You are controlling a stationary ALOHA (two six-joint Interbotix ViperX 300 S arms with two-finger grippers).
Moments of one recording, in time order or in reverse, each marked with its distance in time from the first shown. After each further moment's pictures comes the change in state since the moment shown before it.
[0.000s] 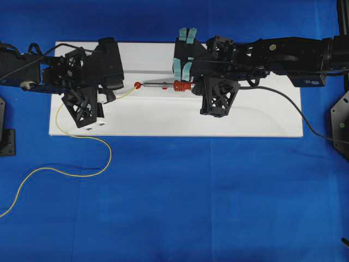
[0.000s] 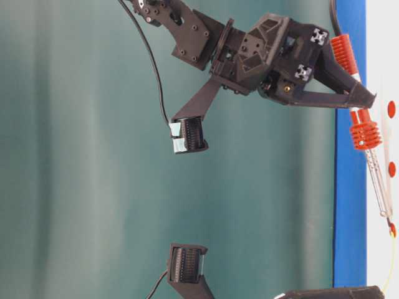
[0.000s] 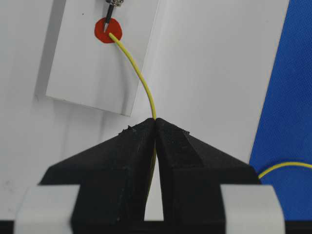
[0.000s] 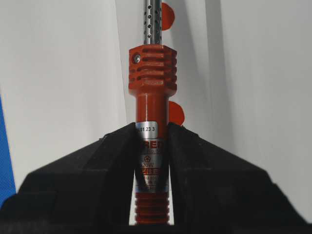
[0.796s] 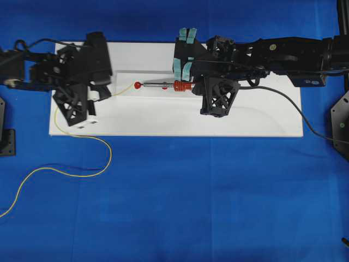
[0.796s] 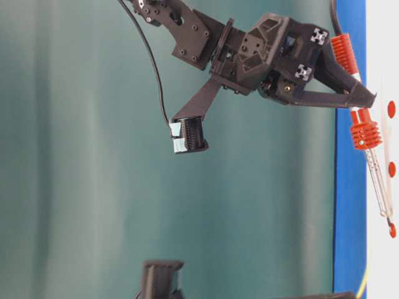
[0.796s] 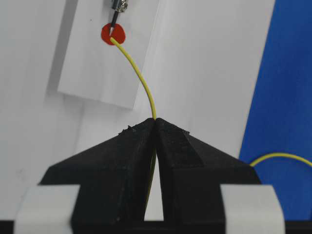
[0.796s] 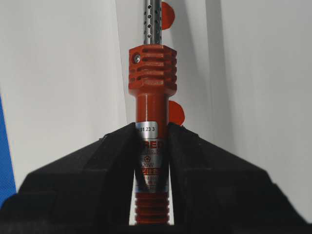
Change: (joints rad) left arm 0.000 -0.118 0.035 -0.002 0.014 0.002; right arm 0.002 0.000 -0.002 -0.002 0.002 0.000
